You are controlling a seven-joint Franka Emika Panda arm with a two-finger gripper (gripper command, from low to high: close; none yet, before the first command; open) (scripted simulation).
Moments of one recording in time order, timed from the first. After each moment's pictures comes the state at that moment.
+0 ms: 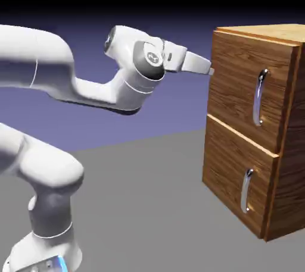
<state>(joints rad) 0.58 -0.86 -0.64 -2.57 -1.49 2.93 1.72</state>
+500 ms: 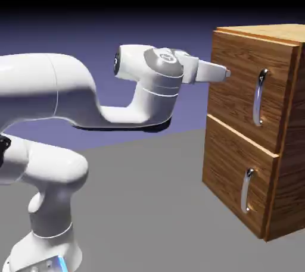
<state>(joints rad) 0.83 -0.99 -0.93 -2.46 -2.14 2.88 2.15</state>
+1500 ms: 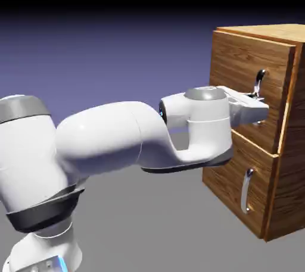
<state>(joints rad) 1.13 -1.06 -1.22 -2.37 -2.82 2.65 2.66</state>
